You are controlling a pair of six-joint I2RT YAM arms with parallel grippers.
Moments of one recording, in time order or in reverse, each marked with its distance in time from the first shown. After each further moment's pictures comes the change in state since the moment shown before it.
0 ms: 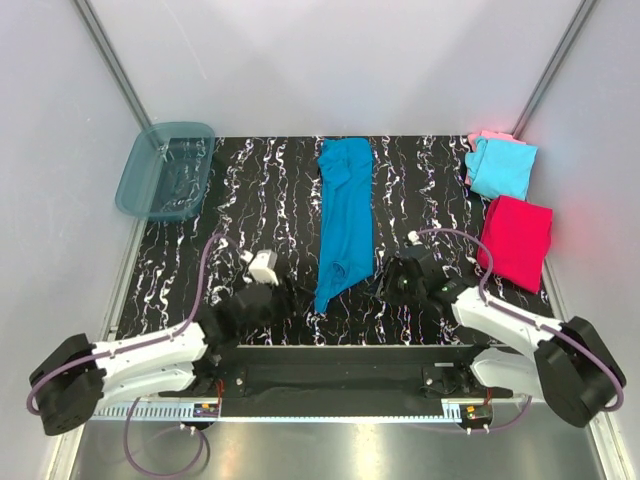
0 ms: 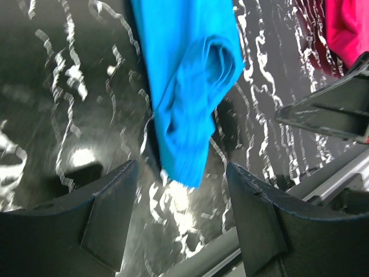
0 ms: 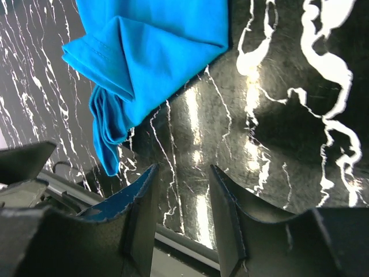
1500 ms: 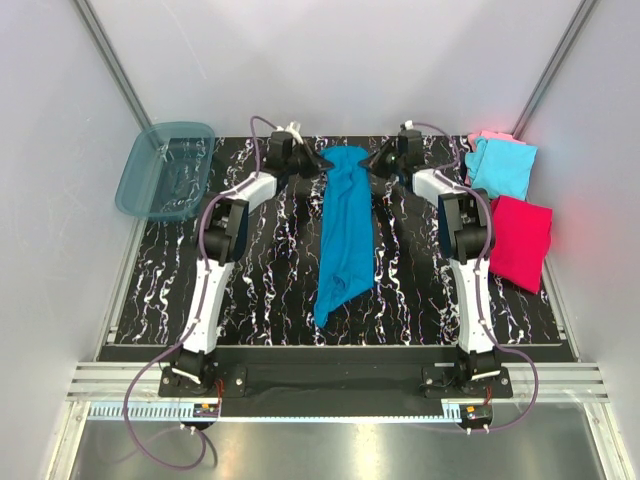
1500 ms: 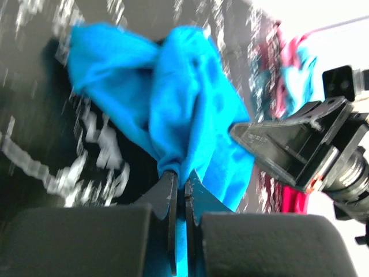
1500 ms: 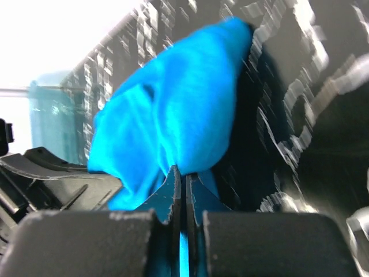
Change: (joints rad) left arm 0.620 1.572 1.658 -0.032 0.704 -0.033; right arm -0.409 1.273 1.335 0.233 -0.247 -0.071
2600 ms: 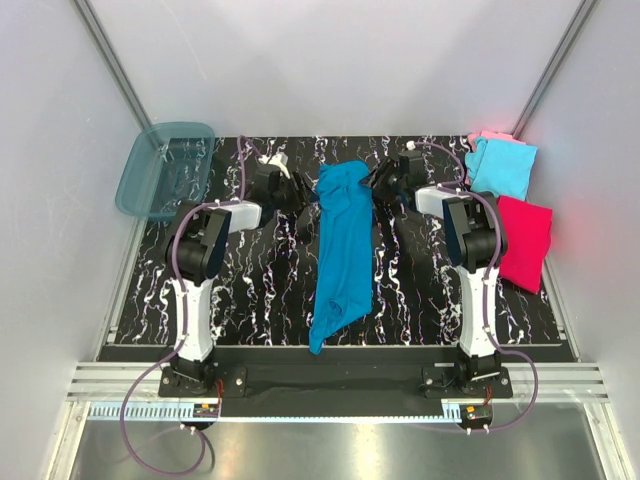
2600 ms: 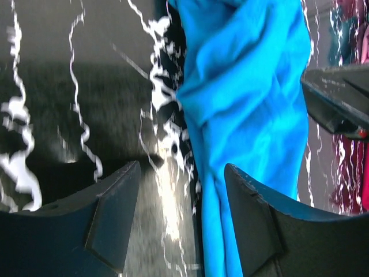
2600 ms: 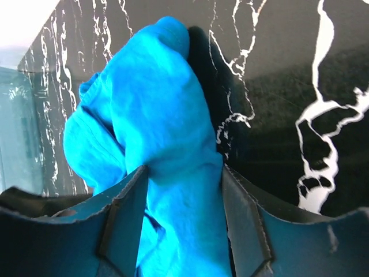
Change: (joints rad) left arm -0.018 -0.387 -0.655 0.131 -0.185 0.220; right arm 0.022 -0.156 -0.315 0.083 0.083 -0.064
